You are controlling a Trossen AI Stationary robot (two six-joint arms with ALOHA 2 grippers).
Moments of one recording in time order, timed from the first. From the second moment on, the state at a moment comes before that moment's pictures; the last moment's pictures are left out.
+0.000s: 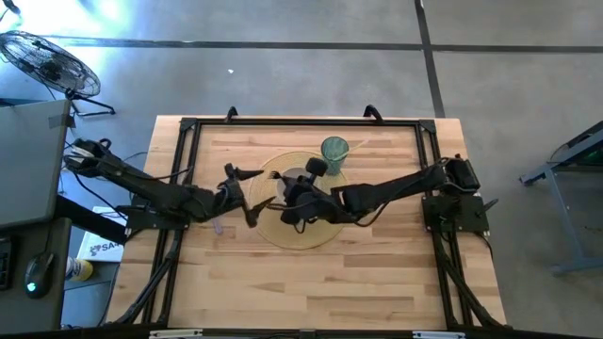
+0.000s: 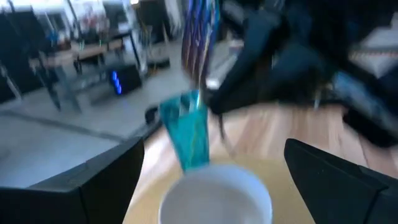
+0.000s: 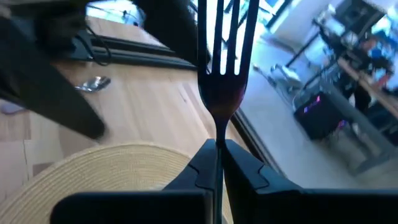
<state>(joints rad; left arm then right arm) -0.35 1.04 0.51 0.45 -0.82 0.06 0.19 1.86 1.51 -0.18 0.83 -0.05</state>
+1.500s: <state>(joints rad) -0.18 1.08 0.56 0.71 -0.76 -0.02 0.15 1.88 1.51 -0.08 0.88 -0.13</state>
